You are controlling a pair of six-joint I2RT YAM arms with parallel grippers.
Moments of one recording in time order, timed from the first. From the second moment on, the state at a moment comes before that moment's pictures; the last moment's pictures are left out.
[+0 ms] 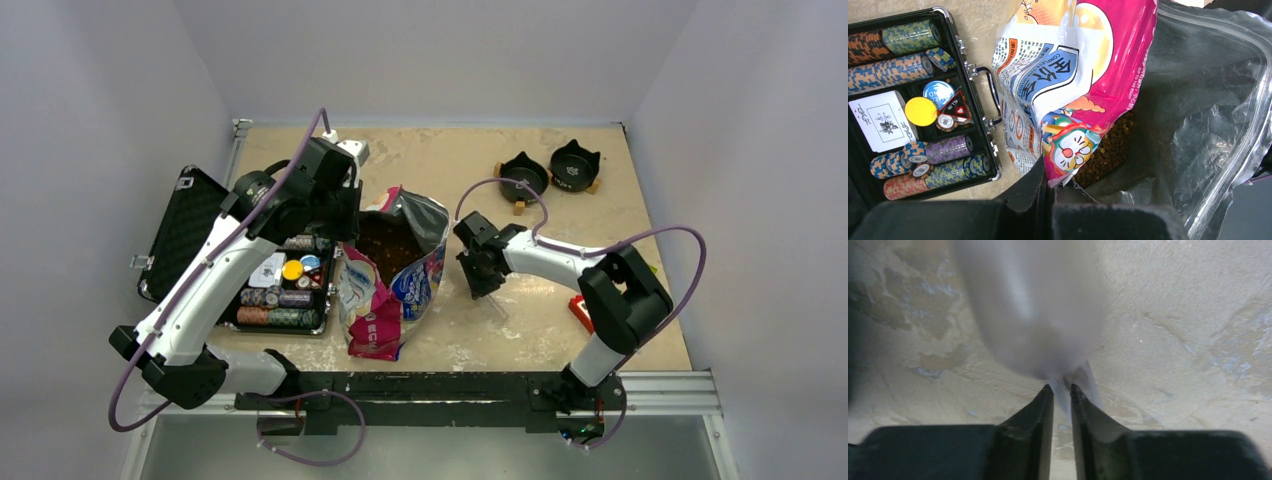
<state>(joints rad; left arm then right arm) -0.65 1.32 1.69 -1.28 -0.10 -0.42 0.68 1.65 0.97 -0.62 0.04 0.36</state>
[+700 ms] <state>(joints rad) -0.65 1.30 1.67 -1.27 -0.10 -0.43 0.23 1.73 0.69 -0.06 -0.96 0.59</state>
